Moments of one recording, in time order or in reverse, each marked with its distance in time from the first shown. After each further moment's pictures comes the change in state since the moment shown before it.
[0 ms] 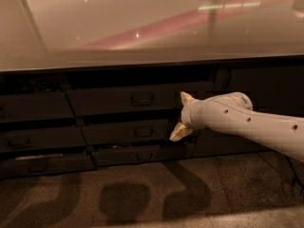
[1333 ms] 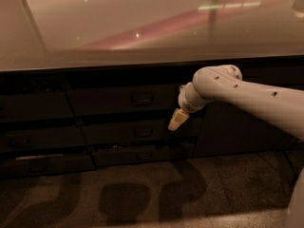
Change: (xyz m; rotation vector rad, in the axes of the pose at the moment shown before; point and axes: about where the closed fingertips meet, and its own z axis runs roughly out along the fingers) arm -0.001 -0.033 0.018 -0.166 0.104 0.109
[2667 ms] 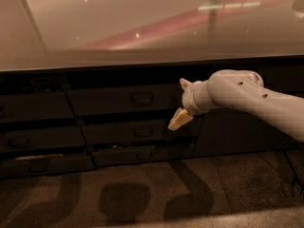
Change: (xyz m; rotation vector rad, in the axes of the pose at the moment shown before) arm -0.030 0.018 -0.067 0.095 -0.157 -0.080
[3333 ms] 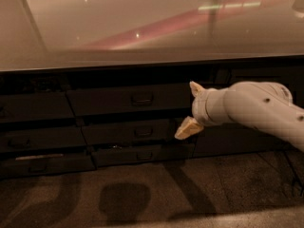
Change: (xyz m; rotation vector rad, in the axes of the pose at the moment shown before) arm -0.003 0.032 -0.067 0.070 0.002 0.002
